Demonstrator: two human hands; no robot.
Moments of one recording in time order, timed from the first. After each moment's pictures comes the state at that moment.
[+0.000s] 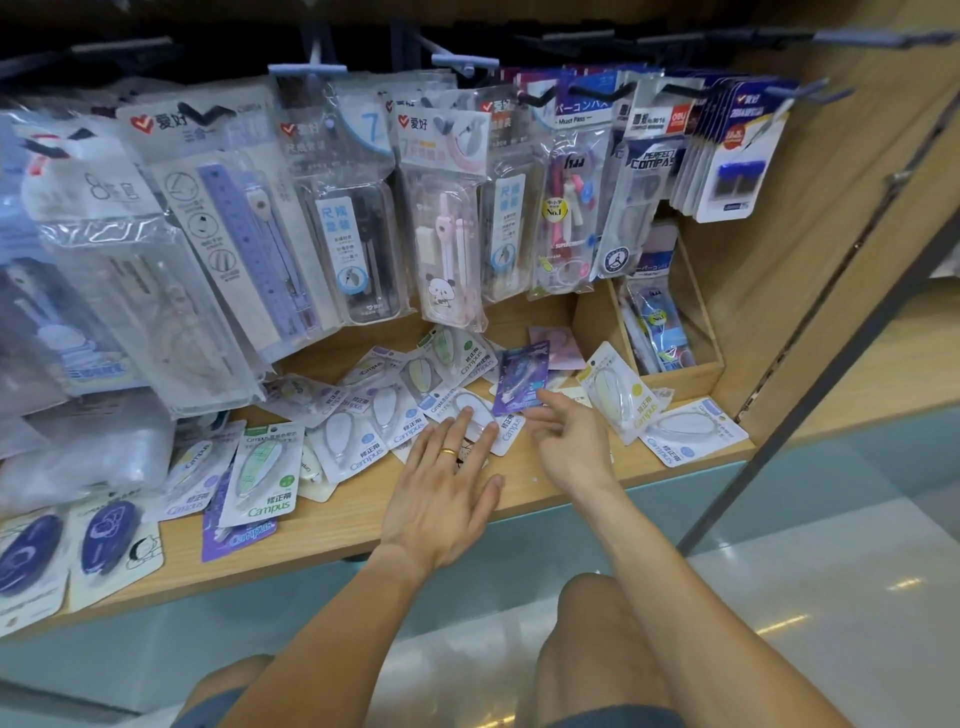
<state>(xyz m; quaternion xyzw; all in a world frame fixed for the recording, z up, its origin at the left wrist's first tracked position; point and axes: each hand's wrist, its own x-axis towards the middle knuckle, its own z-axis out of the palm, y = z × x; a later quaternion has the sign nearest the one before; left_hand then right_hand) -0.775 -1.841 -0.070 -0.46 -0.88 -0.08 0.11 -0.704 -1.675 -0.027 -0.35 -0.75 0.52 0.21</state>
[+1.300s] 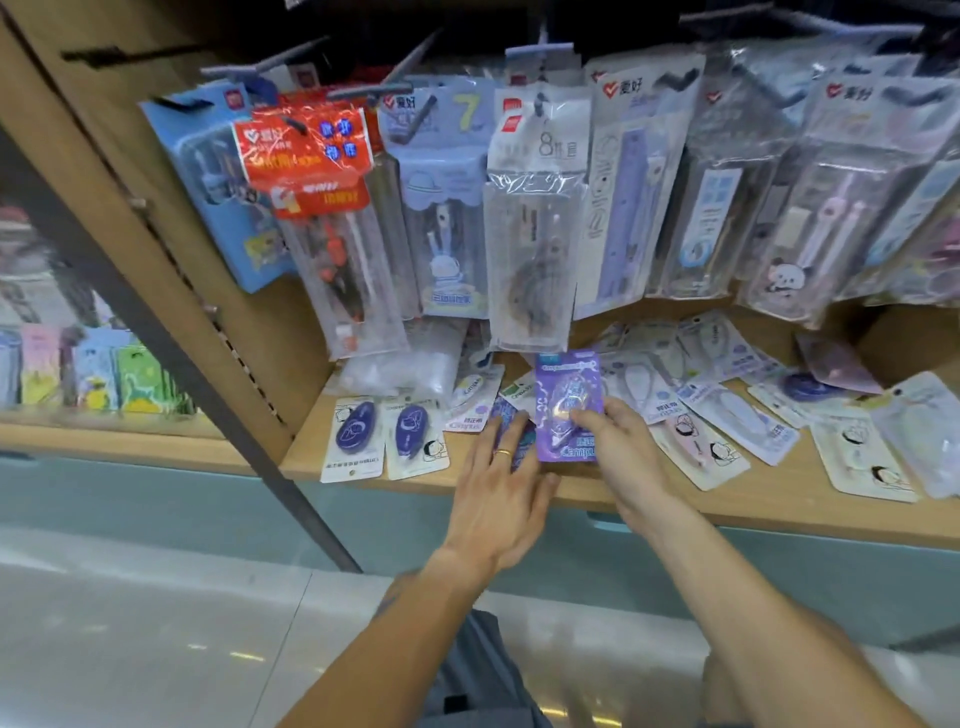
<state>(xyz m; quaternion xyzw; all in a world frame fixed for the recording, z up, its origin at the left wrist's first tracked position) -0.803 -2.040 -0.074 -0.30 -0.93 -0.17 0.11 -0.785 -1.887 -0.007 -0.24 -0.67 0.70 0.09</state>
